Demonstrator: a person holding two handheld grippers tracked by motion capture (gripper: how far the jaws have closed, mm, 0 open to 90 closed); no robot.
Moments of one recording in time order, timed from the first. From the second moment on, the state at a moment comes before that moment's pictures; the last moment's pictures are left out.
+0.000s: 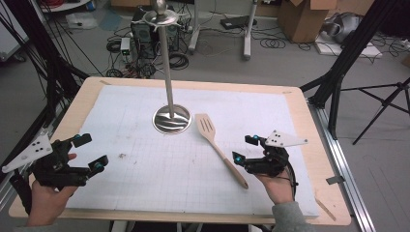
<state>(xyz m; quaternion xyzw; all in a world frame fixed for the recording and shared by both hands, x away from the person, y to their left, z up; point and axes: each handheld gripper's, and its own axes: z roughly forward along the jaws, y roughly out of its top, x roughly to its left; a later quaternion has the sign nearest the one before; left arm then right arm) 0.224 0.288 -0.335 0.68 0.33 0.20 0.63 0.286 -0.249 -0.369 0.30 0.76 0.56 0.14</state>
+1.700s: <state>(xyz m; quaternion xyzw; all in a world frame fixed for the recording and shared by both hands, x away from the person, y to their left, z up) 0.228 0.292 -0.346 0.68 0.34 0.19 0.62 0.297 -0.212 -0.435 0.32 0.83 0.44 0.07</state>
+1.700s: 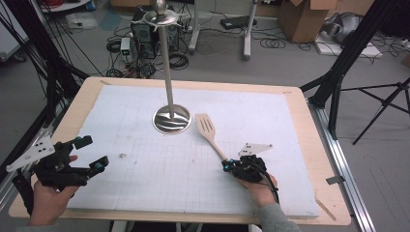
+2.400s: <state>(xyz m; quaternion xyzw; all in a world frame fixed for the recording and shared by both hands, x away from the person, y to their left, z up) 0.228 0.293 -0.348 0.68 0.35 0.19 0.62 0.295 -0.202 -0.442 0.32 0.86 0.38 0.10</state>
